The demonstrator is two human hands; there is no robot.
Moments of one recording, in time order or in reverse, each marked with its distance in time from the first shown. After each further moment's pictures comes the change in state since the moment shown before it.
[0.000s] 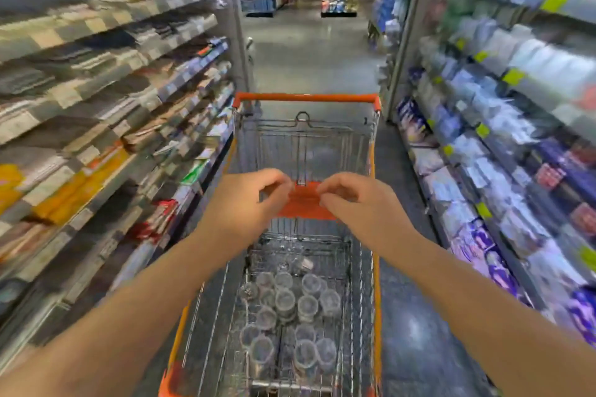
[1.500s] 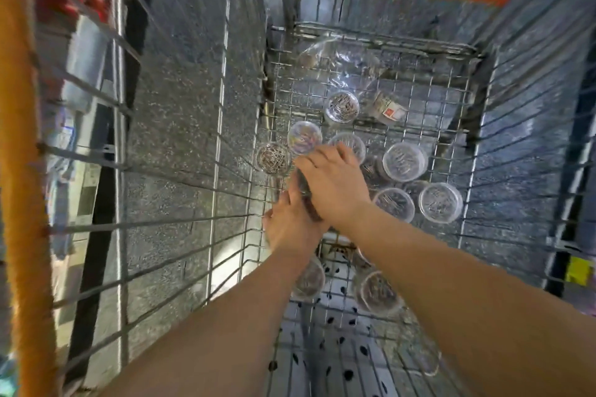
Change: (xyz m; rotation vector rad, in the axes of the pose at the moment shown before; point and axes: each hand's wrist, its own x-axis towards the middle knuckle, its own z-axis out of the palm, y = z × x) left_hand -0.106 -0.375 0.347 0.232 -0.671 -1.046; right_hand 0.067 0.339 0.399 -0.611 -0.743 0.027
